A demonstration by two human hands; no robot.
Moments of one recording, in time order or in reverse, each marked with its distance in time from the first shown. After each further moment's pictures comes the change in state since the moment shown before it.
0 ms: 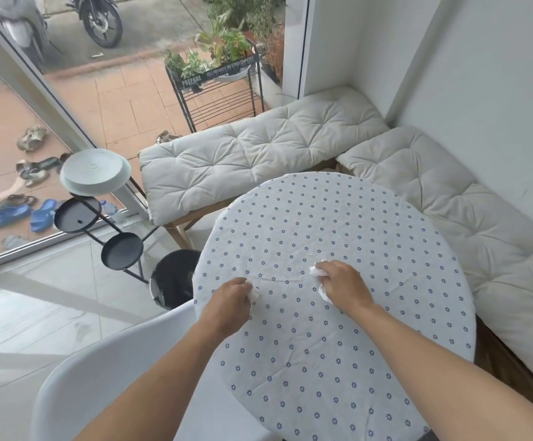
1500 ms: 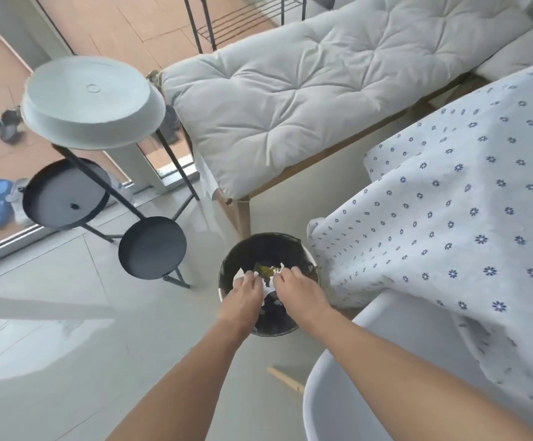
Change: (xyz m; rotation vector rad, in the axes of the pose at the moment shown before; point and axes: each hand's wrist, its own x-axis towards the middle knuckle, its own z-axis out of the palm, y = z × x) left_hand 0.134 -0.531 0.101 0.354 -0.330 0.026; right_hand 0.253 -0.272 0.506 -0.487 -0.225 -0.151
